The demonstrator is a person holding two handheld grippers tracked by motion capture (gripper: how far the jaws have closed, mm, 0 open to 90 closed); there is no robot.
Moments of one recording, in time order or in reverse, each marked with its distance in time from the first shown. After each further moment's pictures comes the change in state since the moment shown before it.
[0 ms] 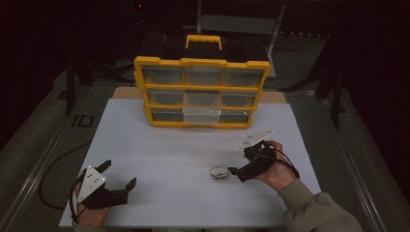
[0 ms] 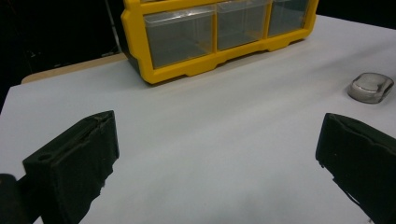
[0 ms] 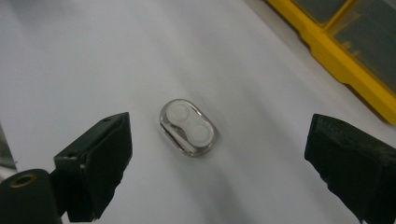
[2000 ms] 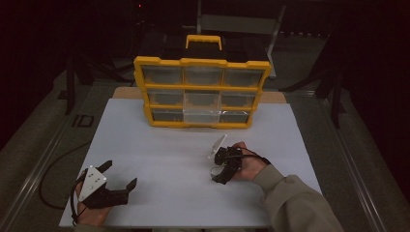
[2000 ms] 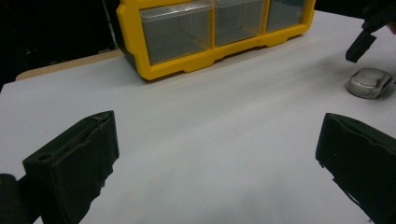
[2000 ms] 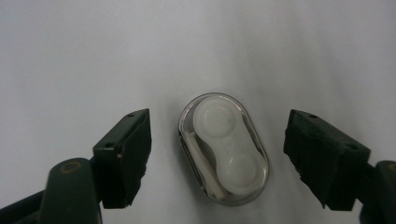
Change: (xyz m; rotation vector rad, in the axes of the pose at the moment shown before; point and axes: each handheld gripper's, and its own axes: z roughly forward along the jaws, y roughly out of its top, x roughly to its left) left arm 0.000 -0.001 0.002 0.015 -0.011 0.002; right arm 0.006 0.017 0.104 0.301 0.211 -0.261
